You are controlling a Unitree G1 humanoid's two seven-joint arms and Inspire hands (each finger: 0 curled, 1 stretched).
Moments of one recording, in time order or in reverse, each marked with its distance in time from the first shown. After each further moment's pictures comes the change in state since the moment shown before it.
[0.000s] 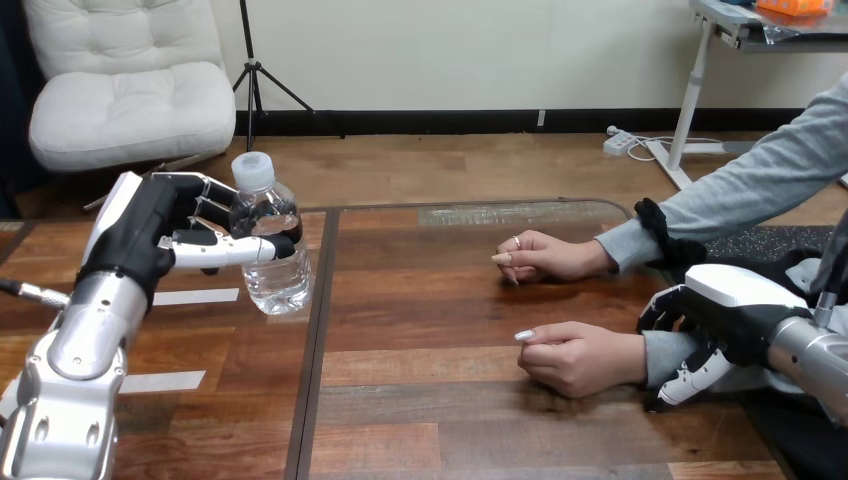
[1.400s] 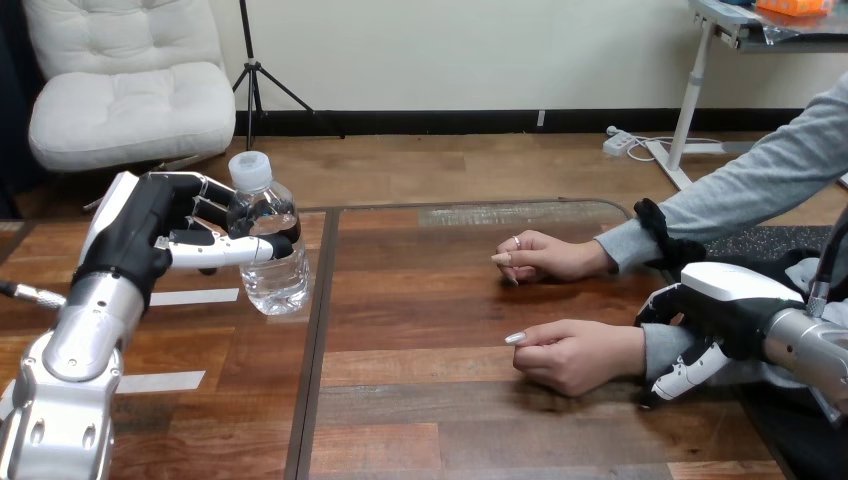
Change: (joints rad) left arm 0.008 0.000 0.011 -0.013 -0.001 0.000 -0.010; right arm -0.032 0.004 0.029 -0.001 0.022 0.032 0.064
